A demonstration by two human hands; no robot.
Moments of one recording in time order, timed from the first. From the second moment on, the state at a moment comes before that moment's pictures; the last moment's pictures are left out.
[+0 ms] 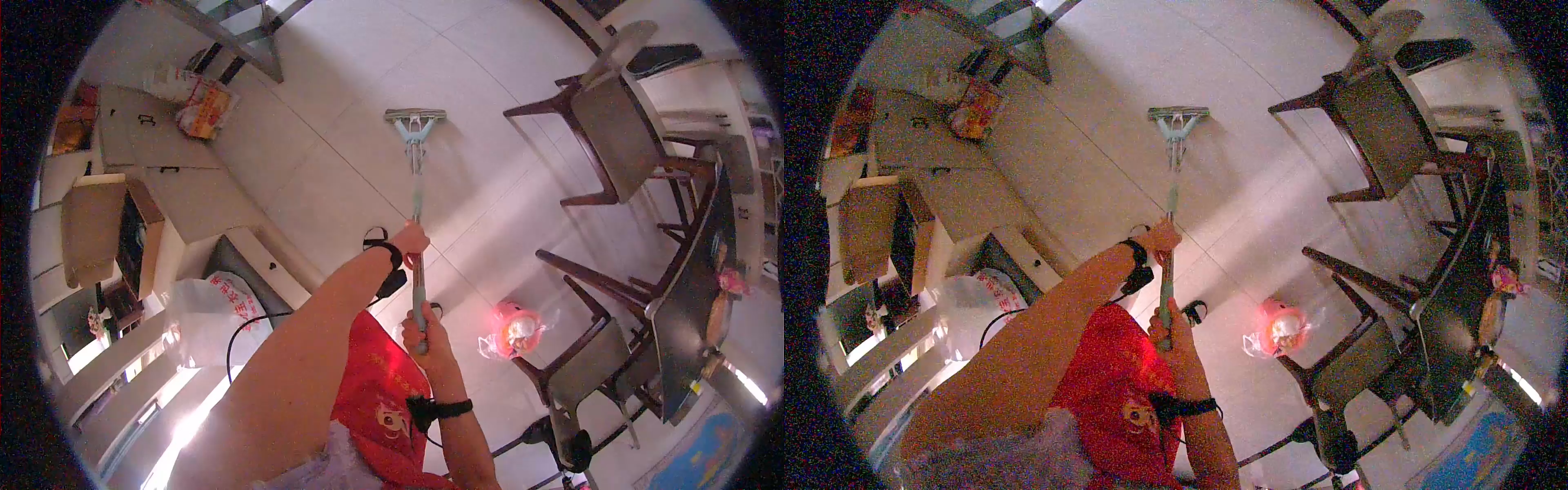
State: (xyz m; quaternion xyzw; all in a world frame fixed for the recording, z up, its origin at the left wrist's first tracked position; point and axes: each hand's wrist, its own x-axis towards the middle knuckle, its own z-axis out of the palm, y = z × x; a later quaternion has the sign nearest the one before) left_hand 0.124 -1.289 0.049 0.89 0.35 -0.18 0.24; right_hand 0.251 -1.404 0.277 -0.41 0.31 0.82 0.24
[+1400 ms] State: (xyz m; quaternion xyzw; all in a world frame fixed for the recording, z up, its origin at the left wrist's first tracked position) left_hand -0.060 -1.225 0.024 0.43 0.69 0.17 0.56; right_hand 0.112 -1.317 0.233 -0.30 0.26 0.90 0.18
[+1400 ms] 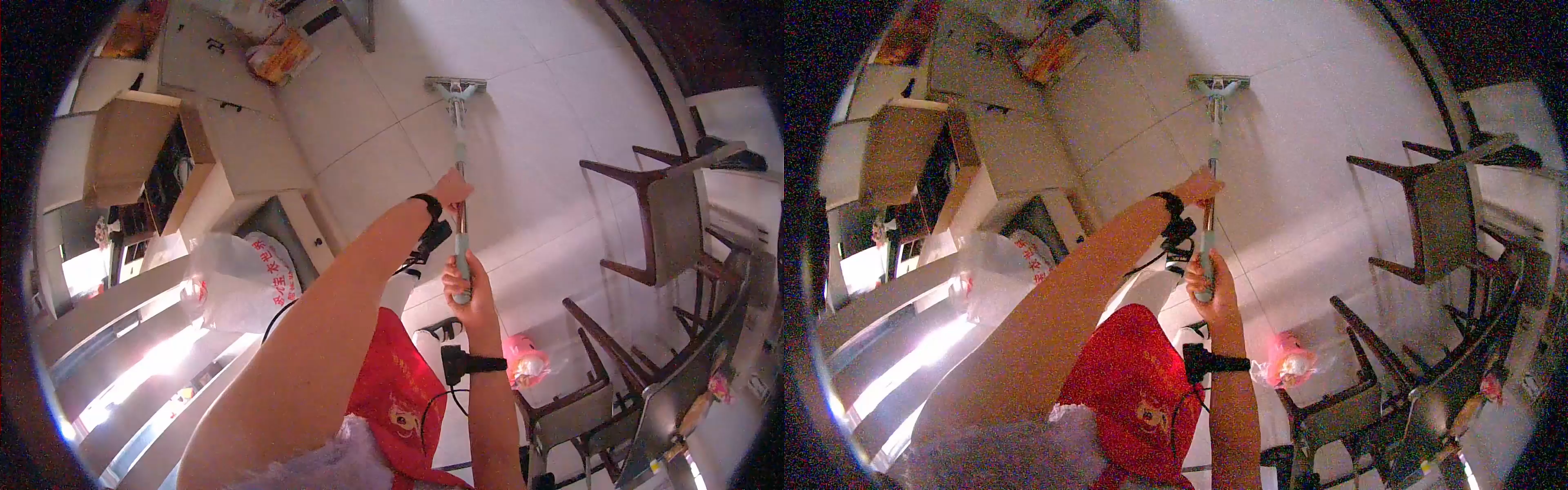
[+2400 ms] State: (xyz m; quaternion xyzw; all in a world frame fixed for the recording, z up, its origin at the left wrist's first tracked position) left_hand 0.429 -1.735 0.141 0.68 0.41 0.21 0.57; right_hand 0.521 -1.659 0.479 -0.63 0.25 0.74 0.02
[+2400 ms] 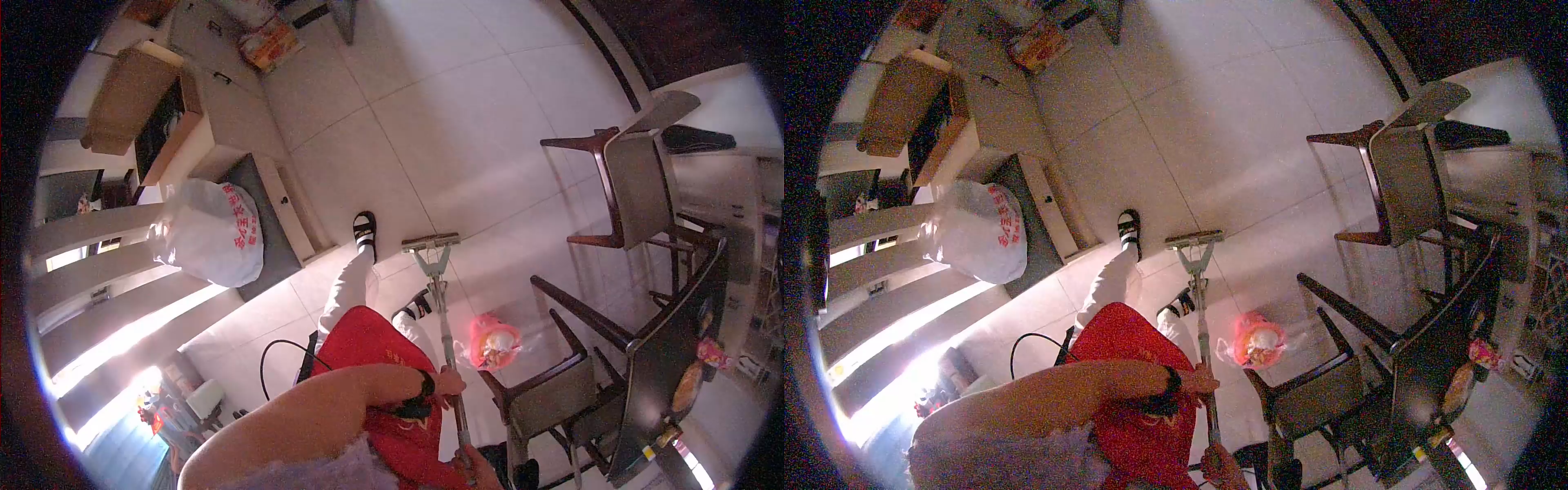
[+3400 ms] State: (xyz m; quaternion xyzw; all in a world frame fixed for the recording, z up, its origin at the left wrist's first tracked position) left_hand 0.136 -1.451 -0.021 0.78 0.57 -0.11 0.22; right_hand 0.299 -1.515 0.227 -0.49 0.13 0.86 0.09
